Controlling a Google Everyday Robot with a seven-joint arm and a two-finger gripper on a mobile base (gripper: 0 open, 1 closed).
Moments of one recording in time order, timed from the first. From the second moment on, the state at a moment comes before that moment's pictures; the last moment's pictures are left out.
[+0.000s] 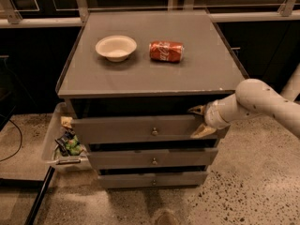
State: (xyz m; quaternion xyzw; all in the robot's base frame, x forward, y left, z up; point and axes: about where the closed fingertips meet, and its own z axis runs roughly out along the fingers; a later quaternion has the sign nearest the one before) arm 0.611 -0.197 0.634 -0.73 0.61 0.05 0.32
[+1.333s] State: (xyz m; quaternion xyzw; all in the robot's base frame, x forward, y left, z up) arm 0.607 -0.191 0.643 -0.73 0.60 0.06 0.32
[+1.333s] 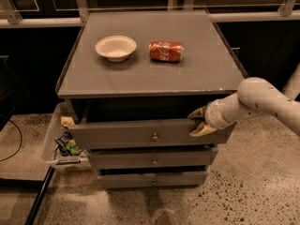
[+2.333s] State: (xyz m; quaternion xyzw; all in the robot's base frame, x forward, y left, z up) arm 0.574 -0.203 0.643 -0.71 0.62 0.08 0.32
